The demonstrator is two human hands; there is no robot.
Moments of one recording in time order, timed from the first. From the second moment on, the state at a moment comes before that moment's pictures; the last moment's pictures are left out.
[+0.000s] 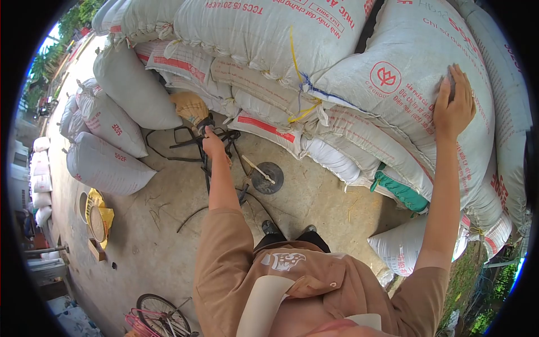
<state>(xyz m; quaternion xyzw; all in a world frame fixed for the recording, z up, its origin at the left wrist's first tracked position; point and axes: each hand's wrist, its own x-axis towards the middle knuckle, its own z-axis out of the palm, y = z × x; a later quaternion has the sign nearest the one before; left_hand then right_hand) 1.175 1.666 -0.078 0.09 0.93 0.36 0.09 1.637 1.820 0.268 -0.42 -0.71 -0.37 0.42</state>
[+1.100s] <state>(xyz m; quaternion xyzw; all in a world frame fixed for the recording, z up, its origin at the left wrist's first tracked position) 1.368 1.542 -0.068 0.12 0.68 0.53 0.50 1.645 1.699 0.228 -0.27 -0.76 -0.20 0.55</state>
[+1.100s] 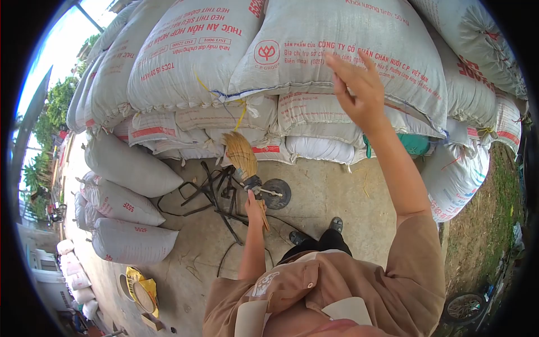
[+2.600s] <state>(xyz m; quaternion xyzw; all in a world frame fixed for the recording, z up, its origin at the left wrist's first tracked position) 1.334 1.459 -0.138 0.55 0.74 0.11 0.37 1.712 1.597 -0.134 -0.73 -0.22 0.48 0.43</state>
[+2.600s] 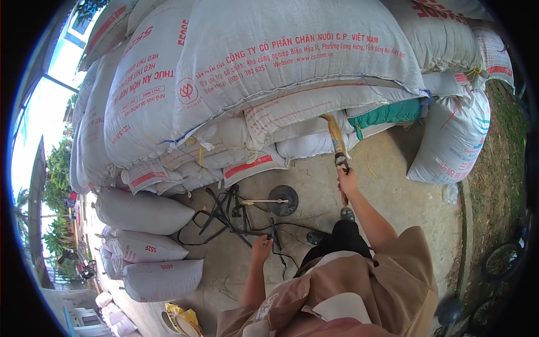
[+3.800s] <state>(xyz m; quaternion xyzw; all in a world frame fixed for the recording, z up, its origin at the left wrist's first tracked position) 1.515 1.377 -0.317 0.30 0.81 0.29 0.42 1.691 1.673 -0.311 -0.72 -0.35 0.41 0.43</state>
